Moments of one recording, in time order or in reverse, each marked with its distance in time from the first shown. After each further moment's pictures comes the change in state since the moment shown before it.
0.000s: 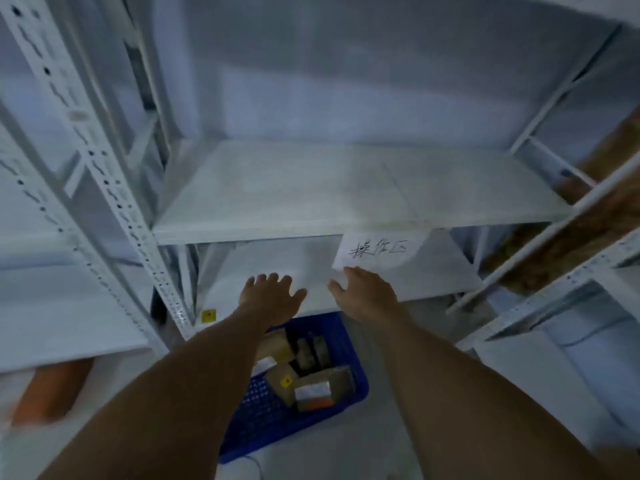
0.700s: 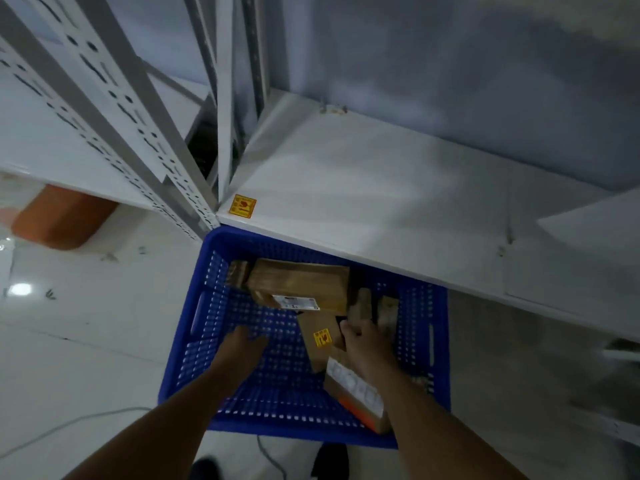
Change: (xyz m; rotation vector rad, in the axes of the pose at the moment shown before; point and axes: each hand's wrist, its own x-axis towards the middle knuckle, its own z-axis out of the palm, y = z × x) left_hand 0.160 -0.158 0.460 -1.020 -0.213 -0.926; right_hand 0.244 0.059 0.480 0.371 -0.622 0.240
